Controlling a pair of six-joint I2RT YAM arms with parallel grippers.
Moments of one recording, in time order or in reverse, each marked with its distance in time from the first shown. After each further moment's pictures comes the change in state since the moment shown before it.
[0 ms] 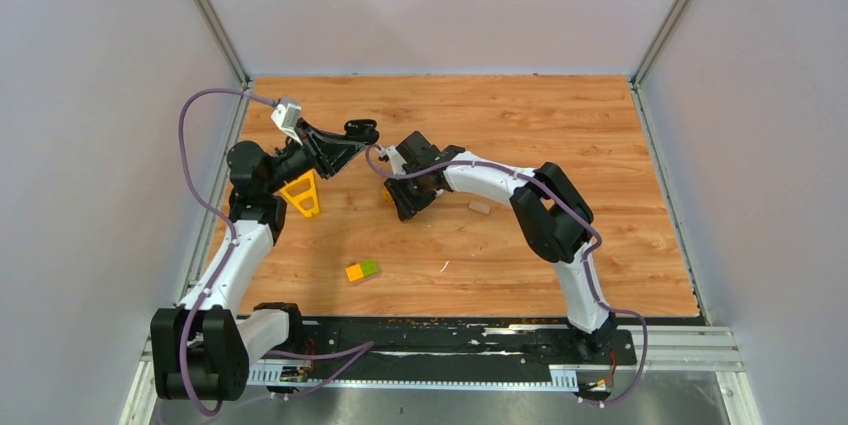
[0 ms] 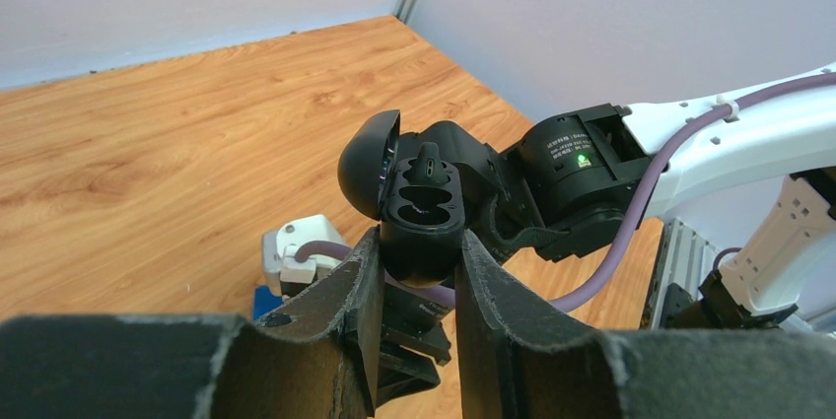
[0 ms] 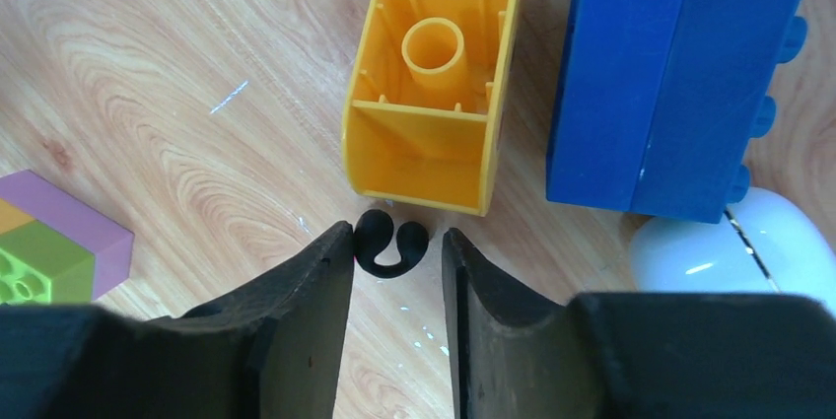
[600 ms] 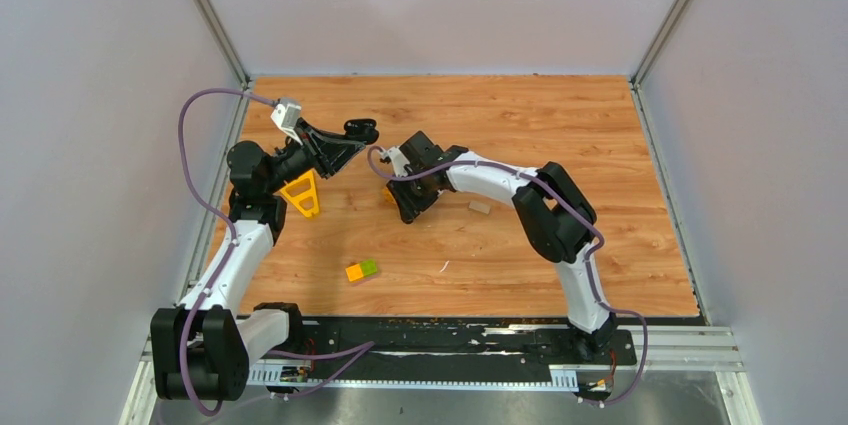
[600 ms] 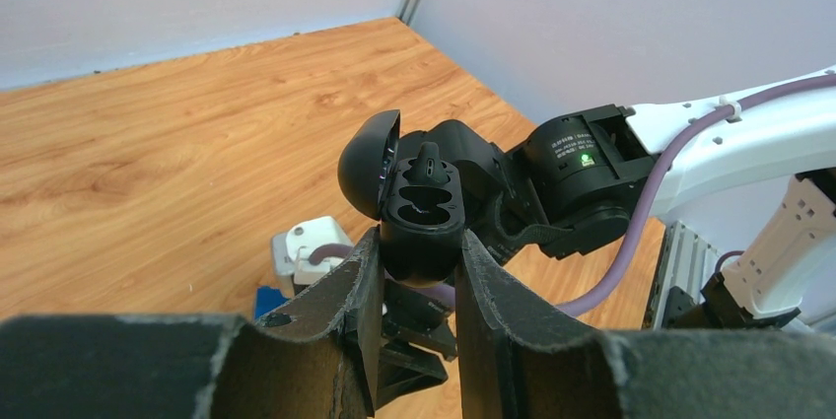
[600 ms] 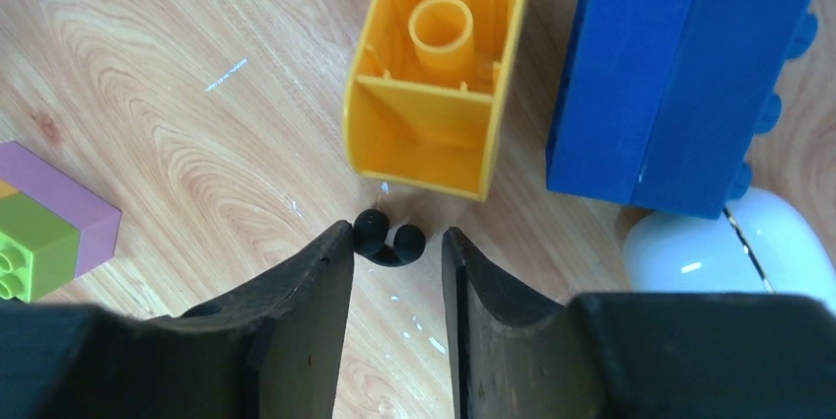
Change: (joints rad) left arm 0.000 0.001 0.000 0.000 -0.007 -0.002; right arm -0.009 -0.006 -0.015 0.003 -0.021 -0.070
